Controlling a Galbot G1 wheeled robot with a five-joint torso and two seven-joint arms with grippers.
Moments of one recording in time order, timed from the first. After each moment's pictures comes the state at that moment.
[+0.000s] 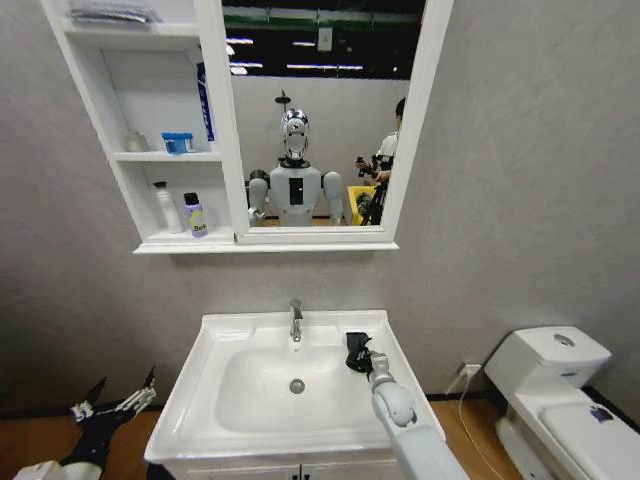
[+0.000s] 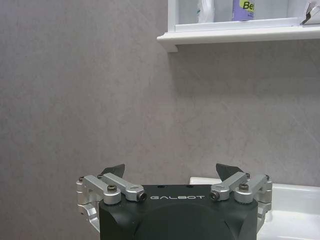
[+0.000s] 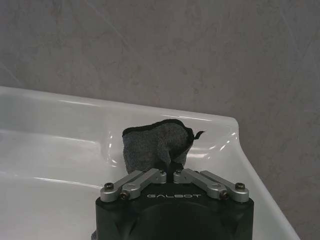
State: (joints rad) left arm 1.66 -1.40 -1.03 -2.22 -0.43 0.14 0.07; right arm -0.91 1.33 0.32 1.53 0.17 -0.38 0.19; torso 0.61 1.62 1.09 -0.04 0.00
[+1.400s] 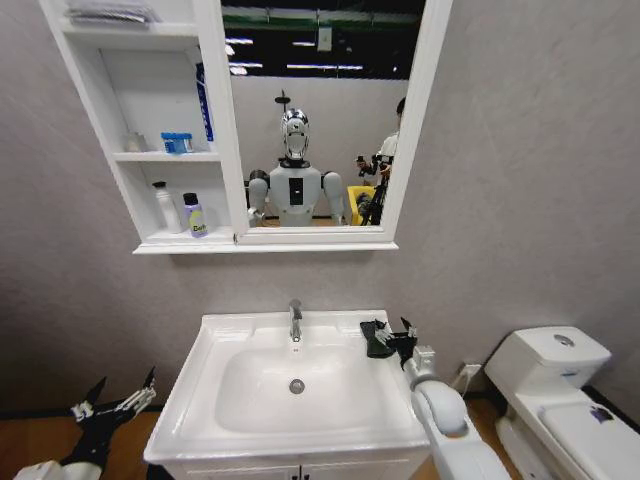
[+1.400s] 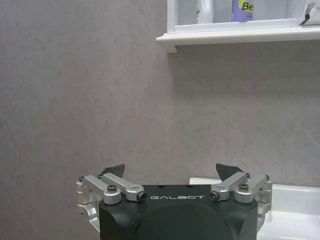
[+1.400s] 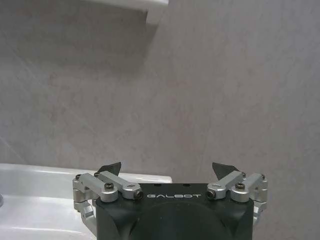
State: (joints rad) left arm 1.66 -1.40 -1.03 -2.22 -0.43 0.14 0.07; right arm -1.38 1.34 0.57 2.14 0.11 -0.30 0.15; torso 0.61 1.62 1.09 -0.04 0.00
